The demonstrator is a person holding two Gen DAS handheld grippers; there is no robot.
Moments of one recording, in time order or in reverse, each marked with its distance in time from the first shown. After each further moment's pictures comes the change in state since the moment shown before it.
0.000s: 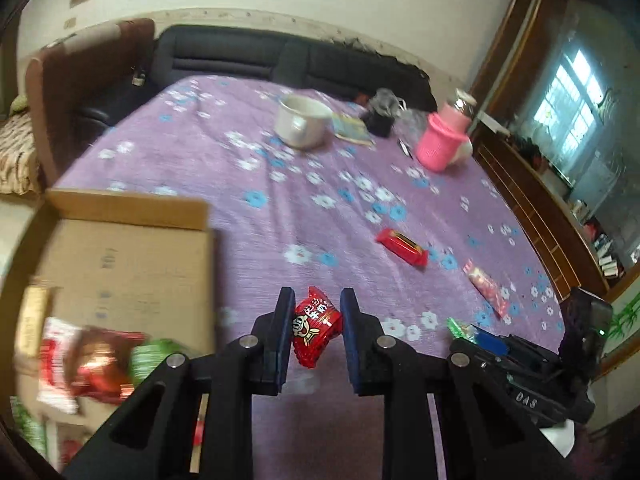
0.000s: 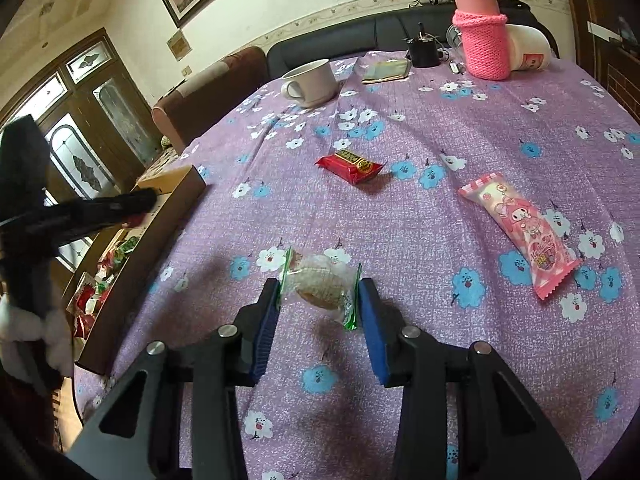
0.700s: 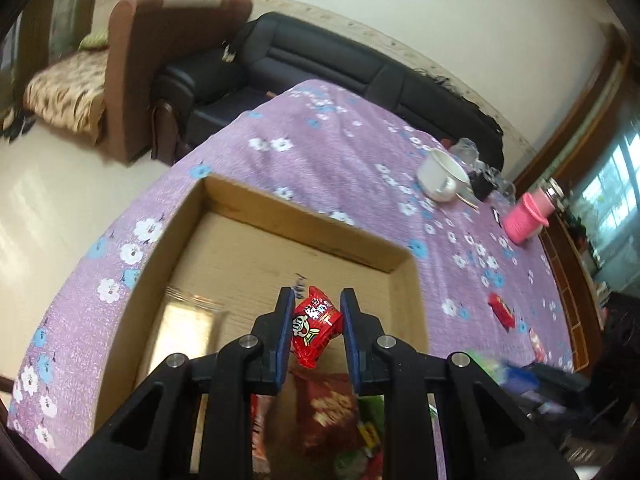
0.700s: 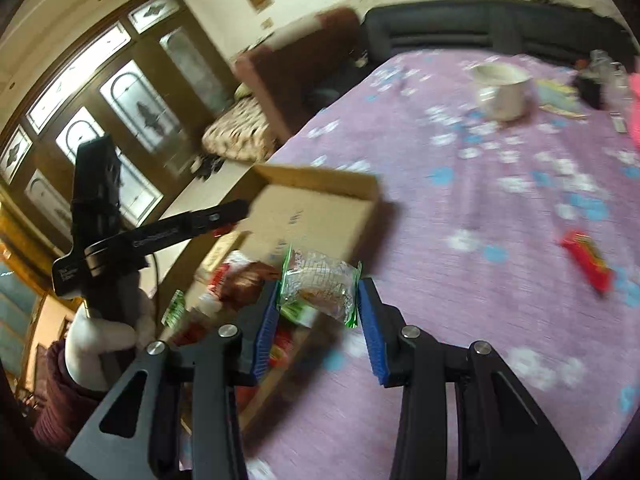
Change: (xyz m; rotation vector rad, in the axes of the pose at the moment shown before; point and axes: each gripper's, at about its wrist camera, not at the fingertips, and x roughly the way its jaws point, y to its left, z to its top) left arm -0.013 0.158 0.018 -0.291 -0.017 0.093; right arm 0.078 0.186 0.069 -0.164 0.188 0.244
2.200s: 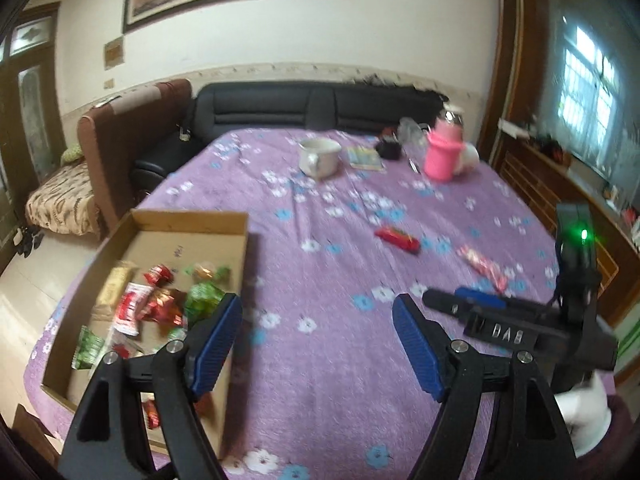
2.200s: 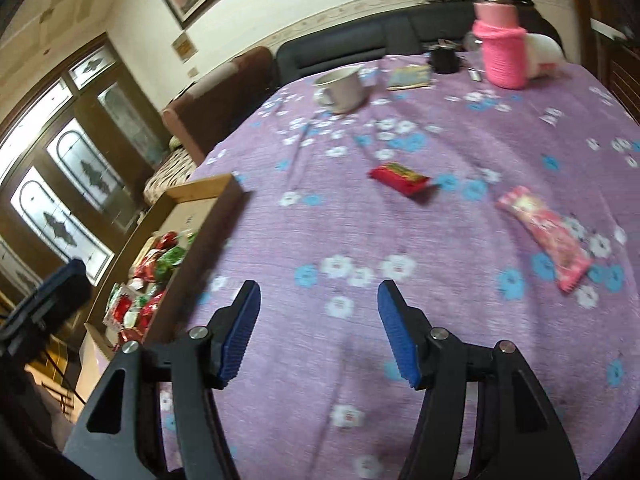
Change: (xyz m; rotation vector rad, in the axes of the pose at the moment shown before) left arm -0.073 -0.193 -0.137 0.390 -0.156 0.093; right arm -0.112 -0.107 -0.101 0.199 -0.189 -0.219
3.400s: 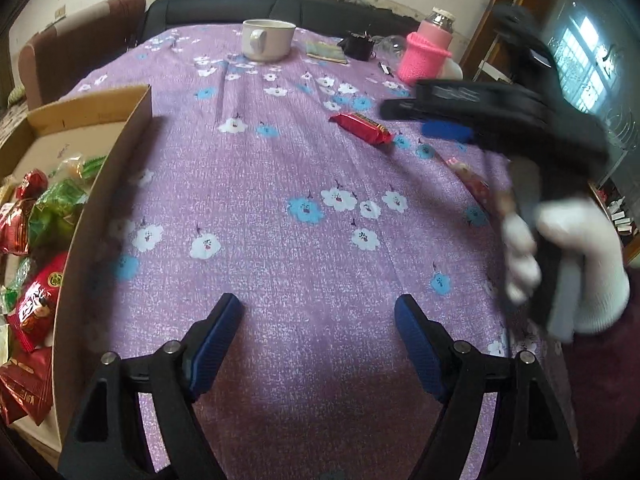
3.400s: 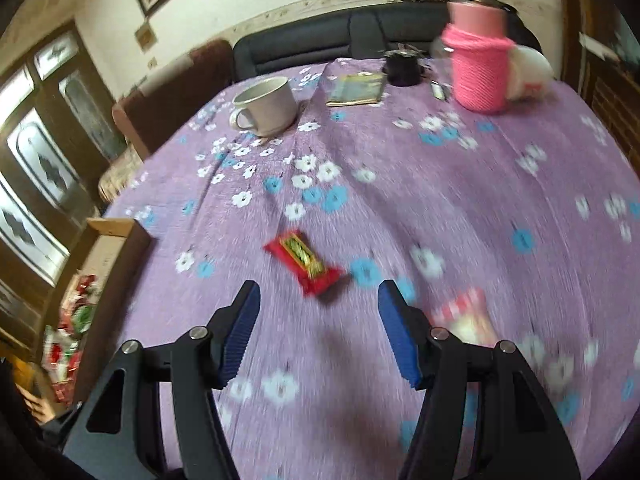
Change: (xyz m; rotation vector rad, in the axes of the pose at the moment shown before) left arm 0.097 -0.029 -0.043 -0.052 0.284 -0.190; right arm 0.064 -0.047 0.086 -0.061 0.048 -0.175
